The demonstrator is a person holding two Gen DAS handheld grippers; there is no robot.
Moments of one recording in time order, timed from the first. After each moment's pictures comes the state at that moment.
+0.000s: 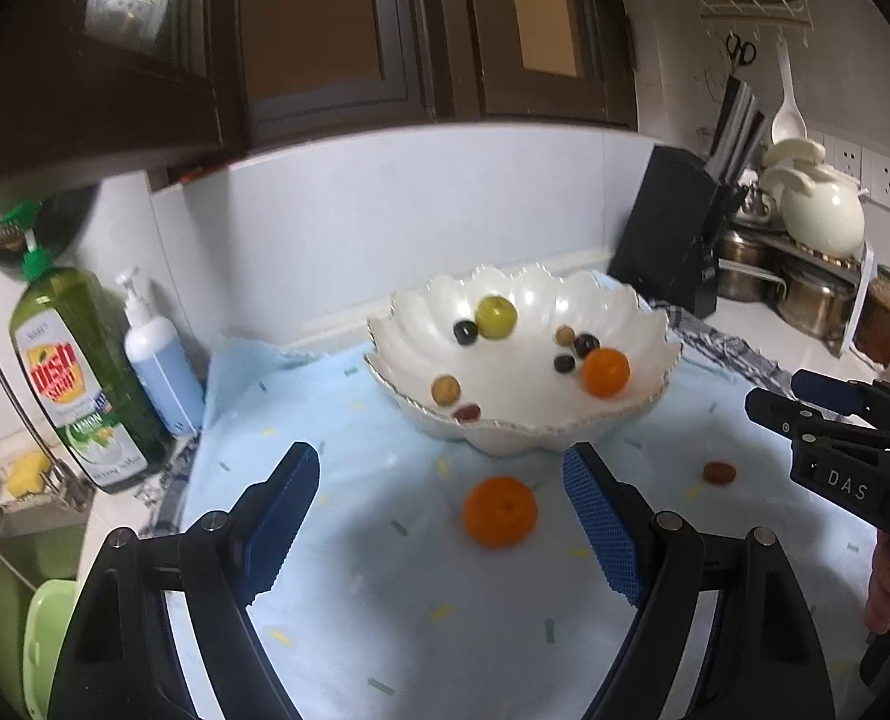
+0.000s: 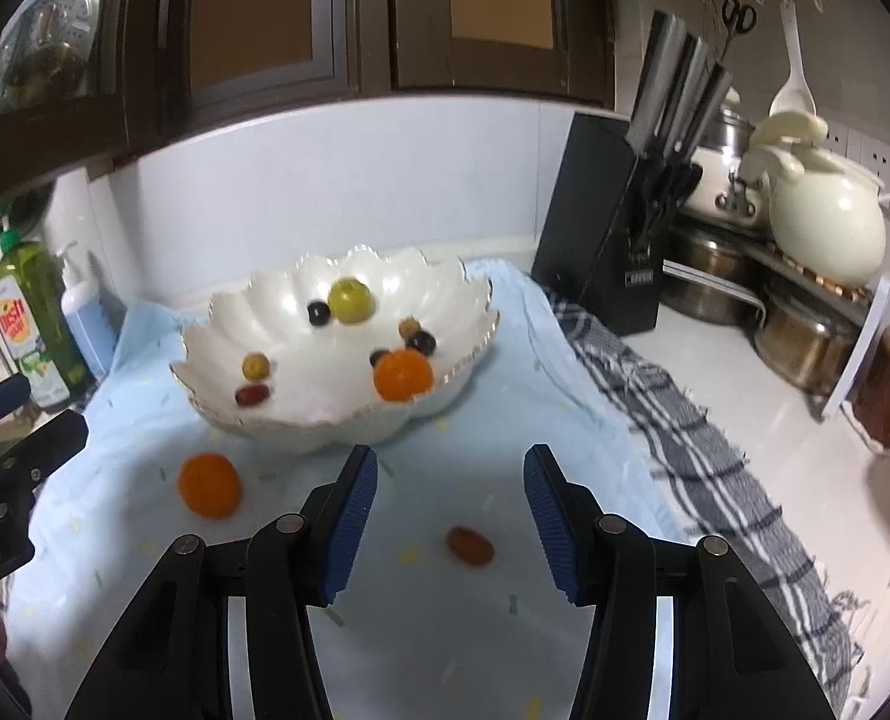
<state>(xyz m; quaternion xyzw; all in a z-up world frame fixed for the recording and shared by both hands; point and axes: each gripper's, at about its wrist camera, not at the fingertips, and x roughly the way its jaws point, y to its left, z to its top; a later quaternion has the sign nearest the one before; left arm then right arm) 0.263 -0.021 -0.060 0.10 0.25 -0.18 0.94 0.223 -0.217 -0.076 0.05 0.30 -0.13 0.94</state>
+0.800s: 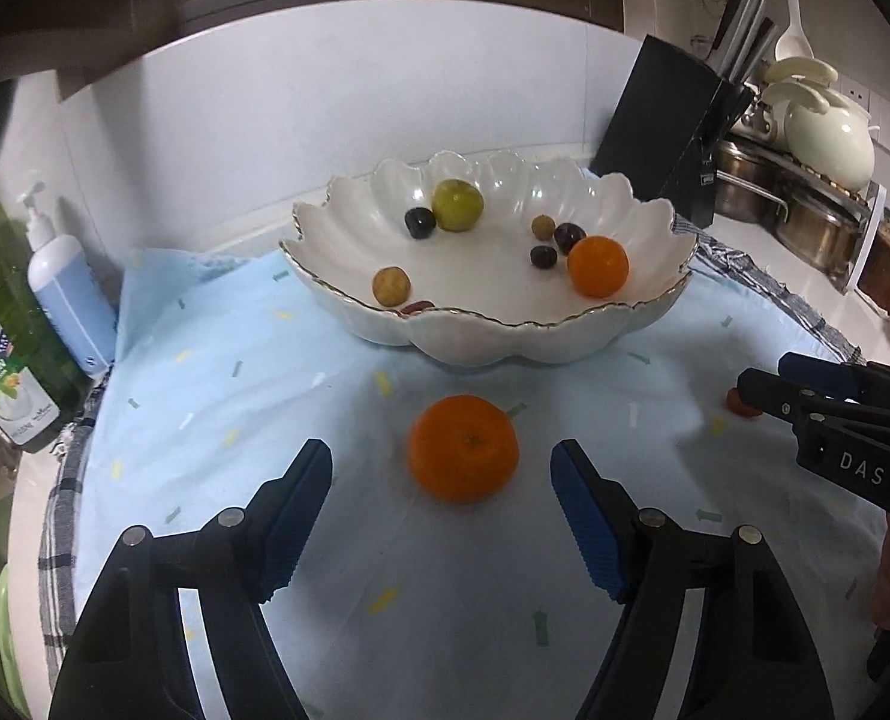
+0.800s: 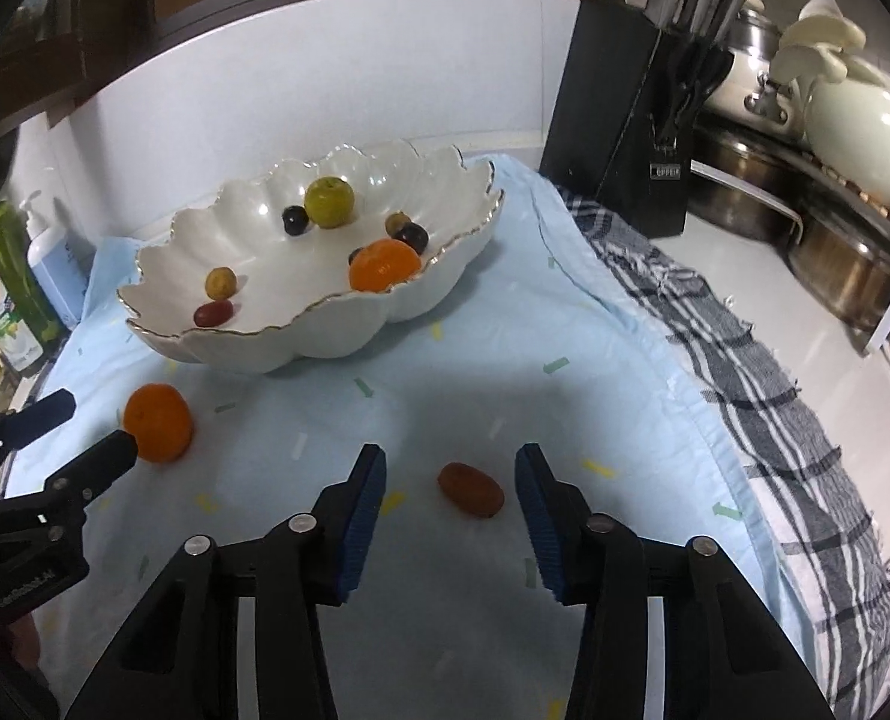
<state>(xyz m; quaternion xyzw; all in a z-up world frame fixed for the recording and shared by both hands) 0.308 -0.050 -0.123 0.12 0.35 -0.21 0.91 0.254 -0.234 -0.128 0.08 0.38 -0.11 0.91</state>
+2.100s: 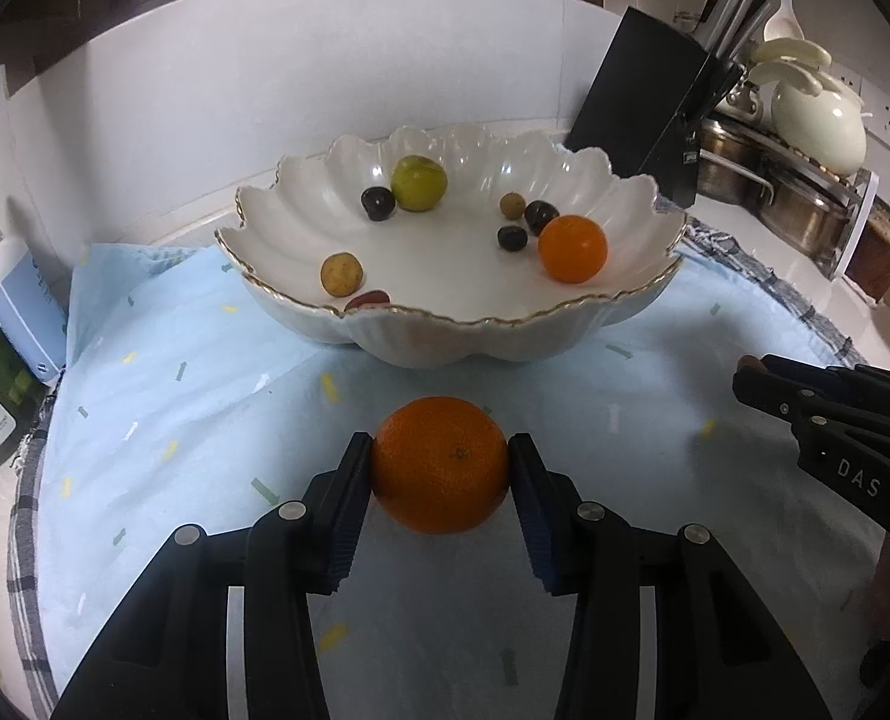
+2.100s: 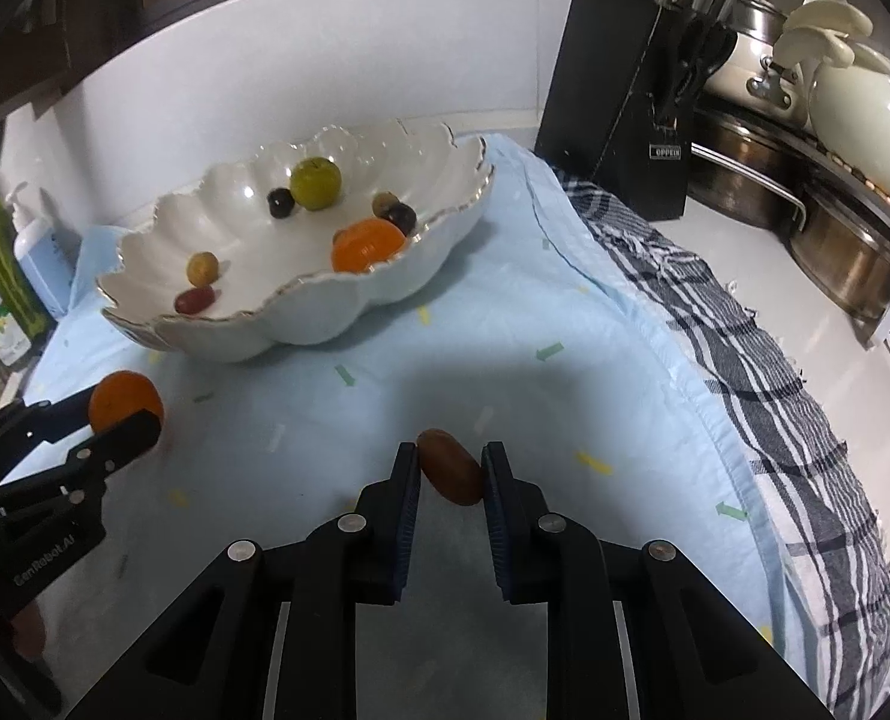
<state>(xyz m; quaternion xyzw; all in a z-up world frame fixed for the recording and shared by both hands) 0.319 -0.068 -0.130 0.12 0.37 -0.24 0.89 0.259 -0.238 -0.132 0.08 0.40 -0.12 0.91</state>
